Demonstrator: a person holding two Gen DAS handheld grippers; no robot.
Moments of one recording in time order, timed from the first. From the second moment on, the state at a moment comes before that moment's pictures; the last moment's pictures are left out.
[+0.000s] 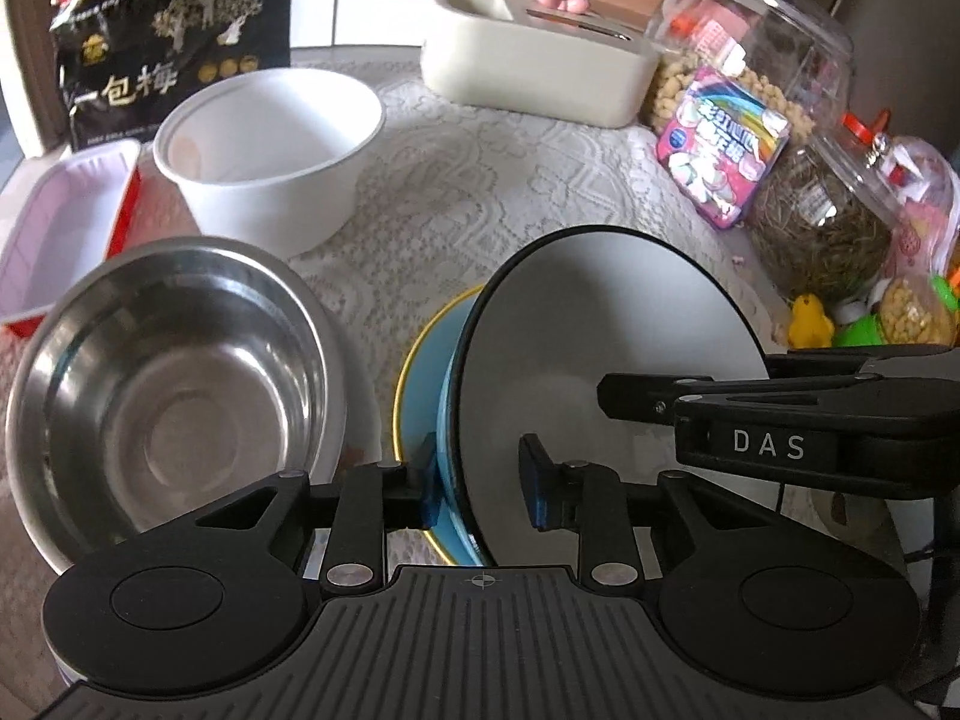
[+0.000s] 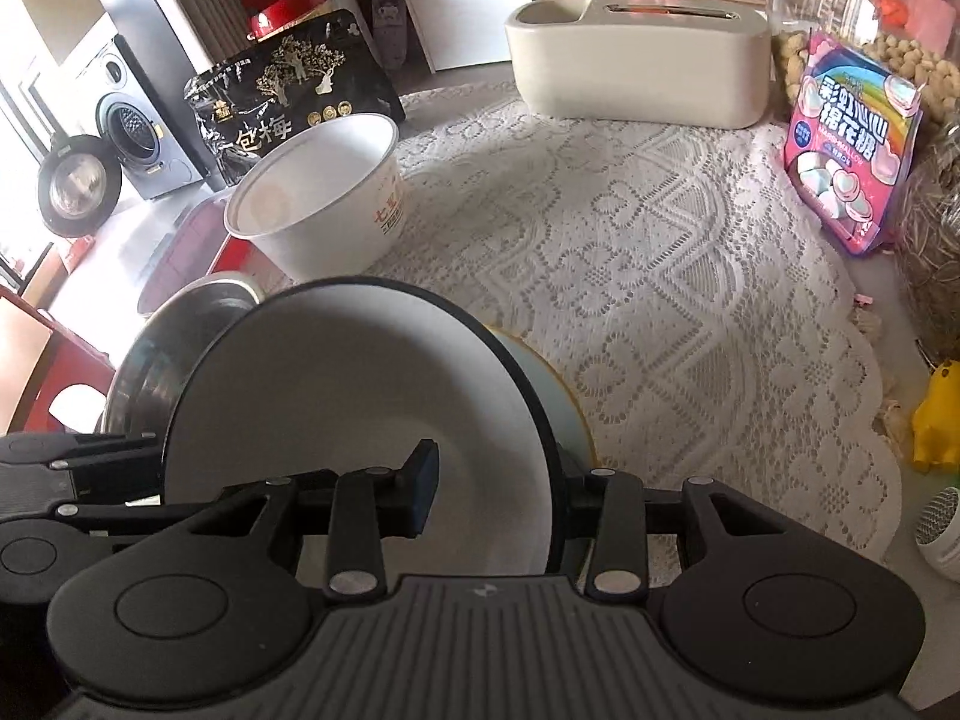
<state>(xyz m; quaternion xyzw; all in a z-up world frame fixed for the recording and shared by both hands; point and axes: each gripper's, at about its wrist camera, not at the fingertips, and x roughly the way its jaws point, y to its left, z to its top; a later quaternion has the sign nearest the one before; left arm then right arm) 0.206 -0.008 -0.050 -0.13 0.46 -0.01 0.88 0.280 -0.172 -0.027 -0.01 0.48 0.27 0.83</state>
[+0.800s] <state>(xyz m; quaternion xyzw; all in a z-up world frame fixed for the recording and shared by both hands) 0.191 0.006 -0.026 -0.14 0.43 0.00 0.89 0.278 -0.172 -0.016 -0.04 0.44 0.26 0.86</state>
